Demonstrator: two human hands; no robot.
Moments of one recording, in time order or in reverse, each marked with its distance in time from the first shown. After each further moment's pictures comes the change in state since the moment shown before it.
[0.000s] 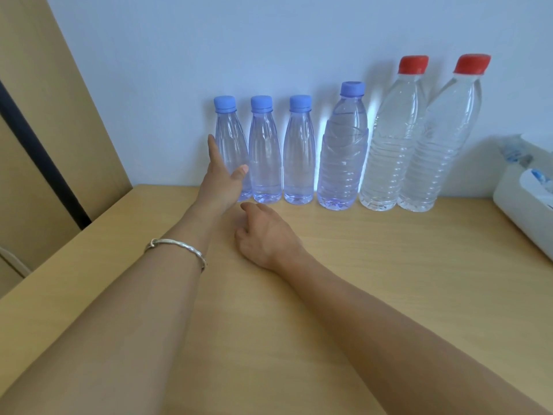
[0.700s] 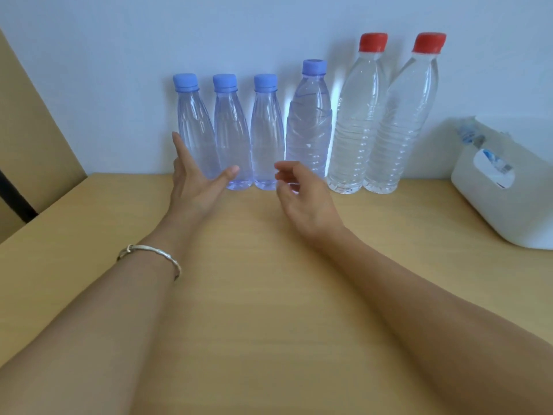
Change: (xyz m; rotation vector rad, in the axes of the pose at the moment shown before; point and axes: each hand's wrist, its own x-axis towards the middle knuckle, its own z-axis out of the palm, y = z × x) left_hand -0.022 -0.009 0.027 -0.015 0.078 0.039; right_hand -0.034 0.063 -0.060 0.366 0.420 -0.020
